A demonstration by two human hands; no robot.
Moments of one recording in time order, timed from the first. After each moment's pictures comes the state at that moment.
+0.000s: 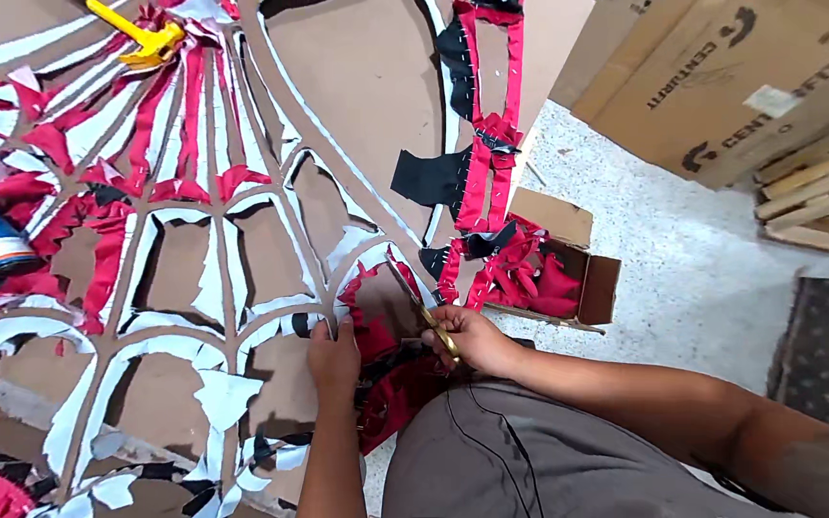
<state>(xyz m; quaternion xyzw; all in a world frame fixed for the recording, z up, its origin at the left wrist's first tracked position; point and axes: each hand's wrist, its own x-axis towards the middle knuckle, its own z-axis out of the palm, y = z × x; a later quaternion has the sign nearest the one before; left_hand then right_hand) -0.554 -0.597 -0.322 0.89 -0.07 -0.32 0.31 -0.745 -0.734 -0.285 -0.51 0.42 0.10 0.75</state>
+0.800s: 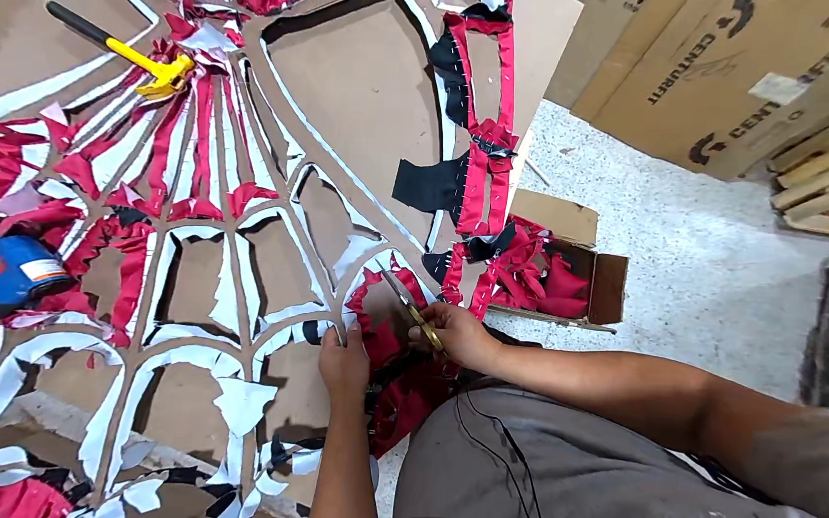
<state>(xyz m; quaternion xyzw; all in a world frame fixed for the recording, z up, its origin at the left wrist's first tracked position) -0.557 -0.598 -0.325 0.90 -0.07 -0.32 0.29 -0.721 -0.728 -0.298 -0.54 0.45 0.07 0.71</state>
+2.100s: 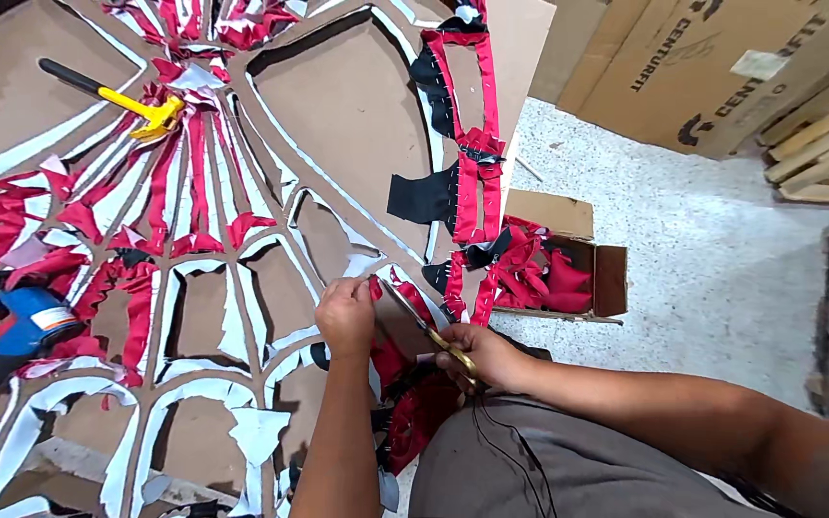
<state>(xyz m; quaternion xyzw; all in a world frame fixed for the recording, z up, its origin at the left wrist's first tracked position) -0.509 -0.679 -0.319 0.87 -0.41 -0.13 0.25 -0.746 -0.731 -0.265 -0.46 0.39 0.07 0.80</state>
